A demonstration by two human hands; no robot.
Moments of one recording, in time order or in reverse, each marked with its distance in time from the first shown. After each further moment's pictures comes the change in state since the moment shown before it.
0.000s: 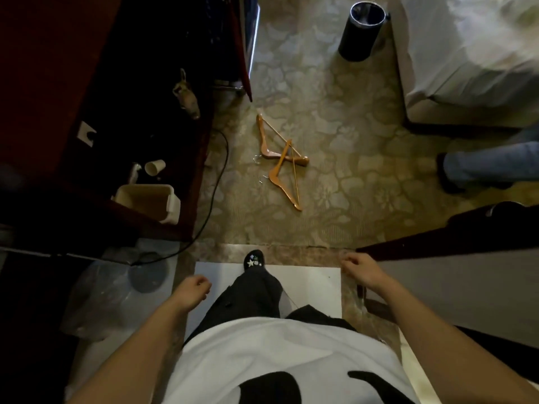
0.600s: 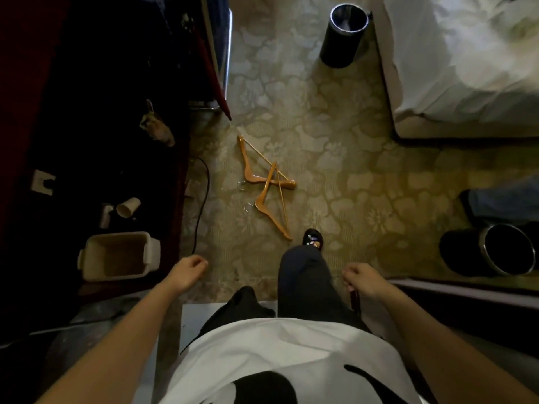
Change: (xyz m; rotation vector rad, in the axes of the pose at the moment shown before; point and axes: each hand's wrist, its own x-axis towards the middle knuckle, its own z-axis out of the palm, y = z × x) left_hand 0.133 0.210 -0.088 0.113 -0.034 0.103; right_hand 0.126 -0.088 -0.108 0.009 -0.042 0.111
